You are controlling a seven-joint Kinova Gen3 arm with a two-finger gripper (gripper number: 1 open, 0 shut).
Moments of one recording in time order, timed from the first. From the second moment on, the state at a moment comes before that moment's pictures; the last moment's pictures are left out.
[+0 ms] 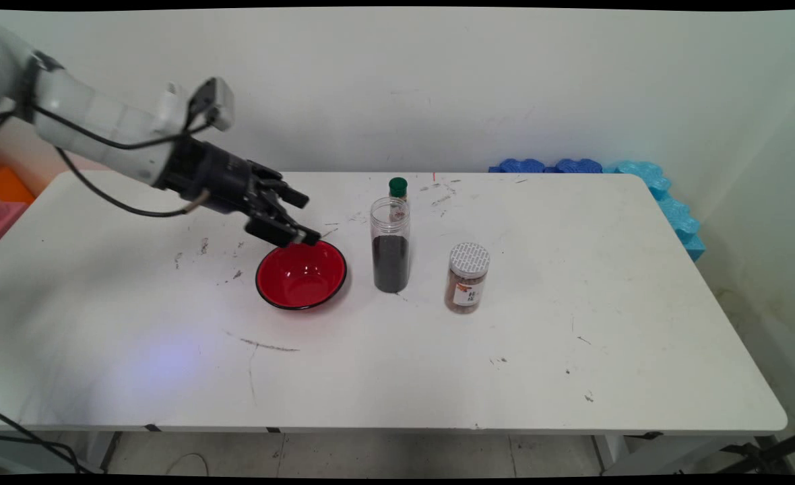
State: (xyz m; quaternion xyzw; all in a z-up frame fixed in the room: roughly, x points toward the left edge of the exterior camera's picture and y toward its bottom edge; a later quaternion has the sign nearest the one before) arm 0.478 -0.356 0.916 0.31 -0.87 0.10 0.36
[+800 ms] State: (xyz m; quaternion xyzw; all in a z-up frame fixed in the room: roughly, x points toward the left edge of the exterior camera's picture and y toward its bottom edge) arm 0.420 -0.409 0.860 0.32 -0.87 0.11 0.36
